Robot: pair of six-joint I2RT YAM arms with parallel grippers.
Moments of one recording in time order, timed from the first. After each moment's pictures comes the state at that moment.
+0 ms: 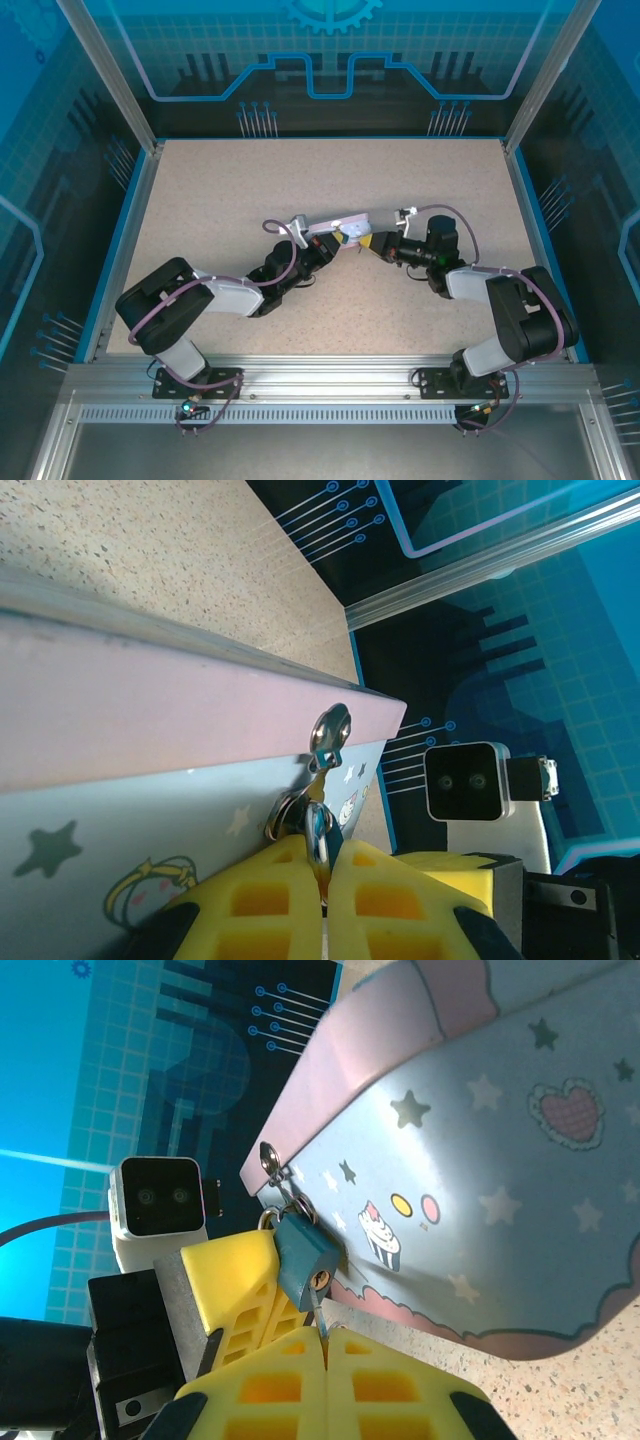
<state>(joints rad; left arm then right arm) -0.76 1.64 0.57 0.91 -0.08 -1.16 0.24 1.49 0.47 0.71 -0.89 1.01</state>
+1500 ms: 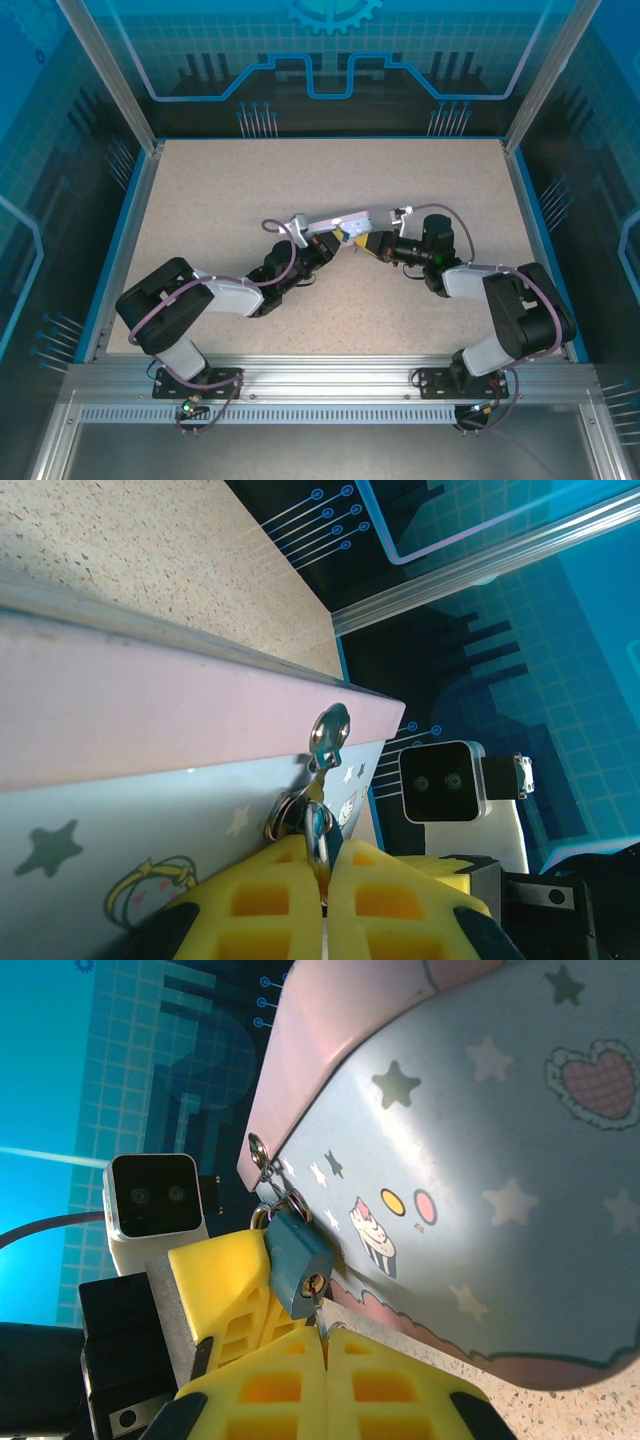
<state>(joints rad) -0.76 1.64 0.57 0.93 -0.08 -1.17 0.27 1.52 0.49 0.73 -0.88 1.05</state>
